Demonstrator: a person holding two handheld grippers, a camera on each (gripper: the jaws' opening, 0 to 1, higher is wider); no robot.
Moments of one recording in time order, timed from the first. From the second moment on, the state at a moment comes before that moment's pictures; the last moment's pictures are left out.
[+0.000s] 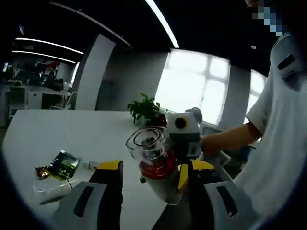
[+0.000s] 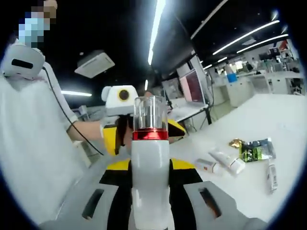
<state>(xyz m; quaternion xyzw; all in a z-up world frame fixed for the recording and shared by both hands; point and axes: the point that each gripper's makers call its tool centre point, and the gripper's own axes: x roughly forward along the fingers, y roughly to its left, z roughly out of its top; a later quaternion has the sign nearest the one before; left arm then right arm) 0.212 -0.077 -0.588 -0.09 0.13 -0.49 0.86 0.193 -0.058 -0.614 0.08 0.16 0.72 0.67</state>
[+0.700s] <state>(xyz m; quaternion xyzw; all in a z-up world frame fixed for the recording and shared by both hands) 0.217 -0.134 -0.595 0.01 0.15 -0.48 0.87 0.200 -0.094 -0.628 0.01 0.15 0.74 0.65</state>
